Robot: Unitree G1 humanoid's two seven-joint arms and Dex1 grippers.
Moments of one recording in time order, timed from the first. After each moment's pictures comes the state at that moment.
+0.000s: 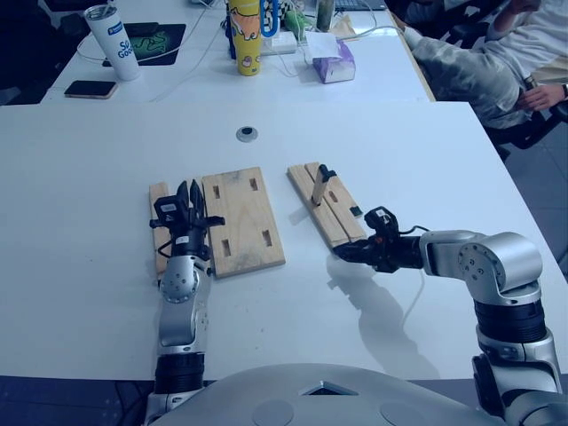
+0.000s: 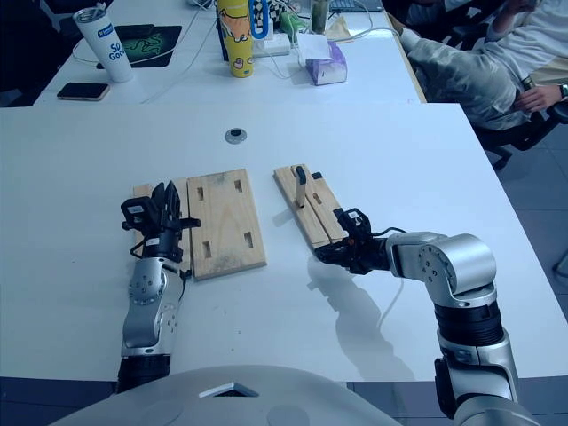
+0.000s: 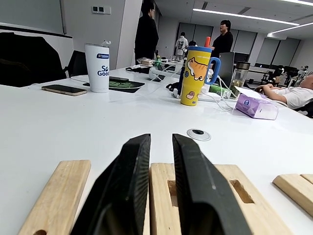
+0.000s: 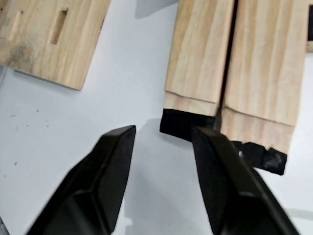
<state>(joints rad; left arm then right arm) 0.14 -0.05 0.02 -0.16 -0.07 -0.05 0.06 -0.22 -0.55 0.02 -0.39 0.57 1.49 0.53</state>
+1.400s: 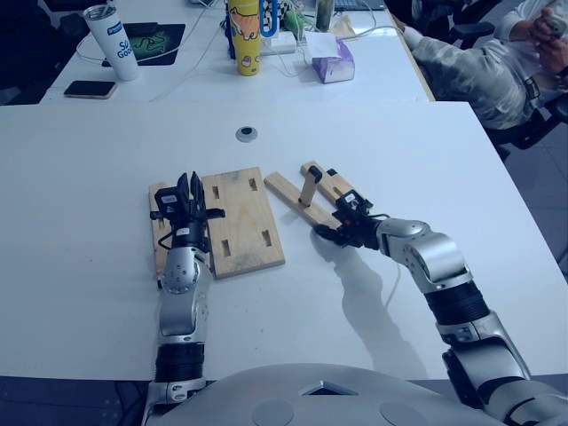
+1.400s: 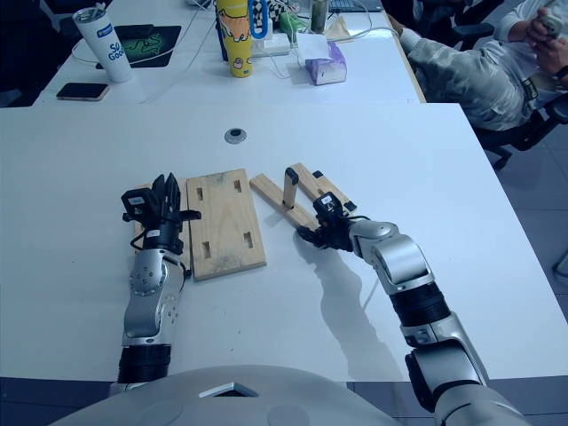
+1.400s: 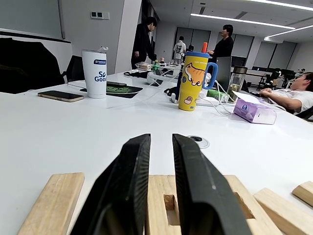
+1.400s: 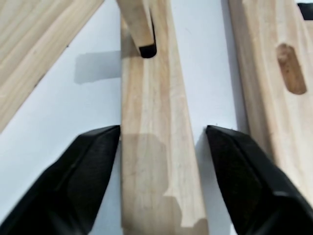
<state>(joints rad) 0.06 -0.03 0.03 -0.11 -0.07 -0.05 0.05 -0.29 -0.42 0.26 -0.04 0.27 0.87 0.48</state>
